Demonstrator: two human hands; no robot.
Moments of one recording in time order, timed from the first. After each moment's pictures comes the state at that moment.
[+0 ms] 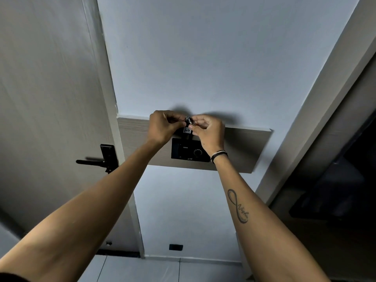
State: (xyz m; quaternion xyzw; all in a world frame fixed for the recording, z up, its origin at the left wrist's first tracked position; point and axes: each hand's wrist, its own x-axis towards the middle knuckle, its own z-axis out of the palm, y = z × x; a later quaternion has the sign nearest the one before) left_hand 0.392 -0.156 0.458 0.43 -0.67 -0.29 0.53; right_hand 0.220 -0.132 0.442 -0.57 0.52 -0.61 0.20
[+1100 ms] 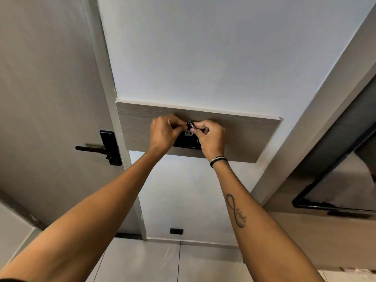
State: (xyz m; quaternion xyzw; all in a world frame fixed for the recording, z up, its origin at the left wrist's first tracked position) left_hand 0.392 -0.142 0.405 0.47 -0.71 -0.17 0.50; right_hand 0.223 -0.127 0.381 -0.60 0.57 -0.56 0.08
